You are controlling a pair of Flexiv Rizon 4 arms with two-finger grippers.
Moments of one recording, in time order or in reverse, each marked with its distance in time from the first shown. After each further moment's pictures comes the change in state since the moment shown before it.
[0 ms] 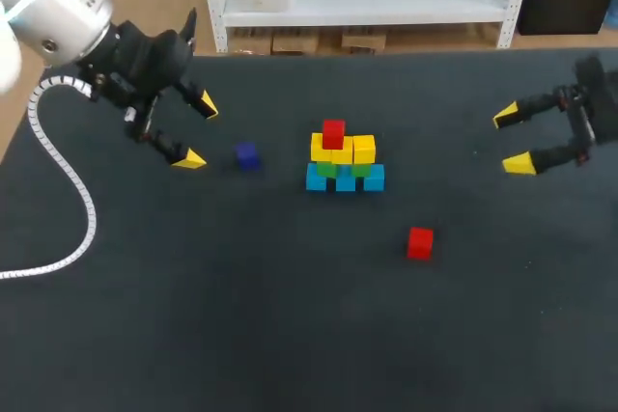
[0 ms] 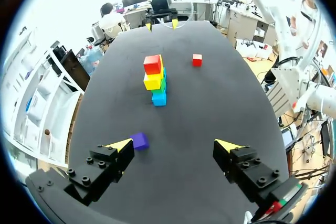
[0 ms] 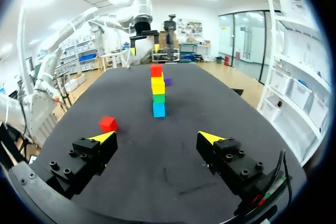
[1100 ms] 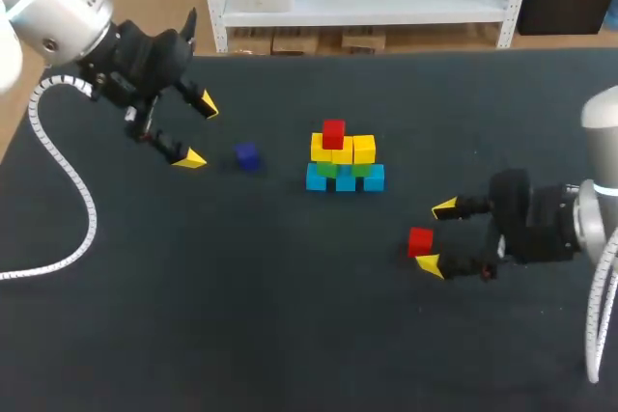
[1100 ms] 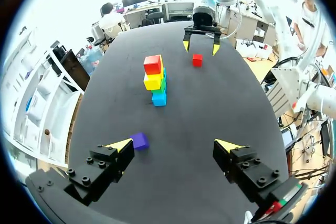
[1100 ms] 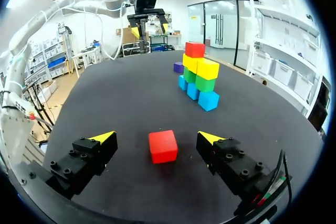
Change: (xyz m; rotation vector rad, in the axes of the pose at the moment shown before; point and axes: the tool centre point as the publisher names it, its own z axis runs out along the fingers) left arm 0.000 0.000 0.000 0.001 0.001 -0.001; right arm 0.010 0.120 0.113 0.240 0.054 0.123
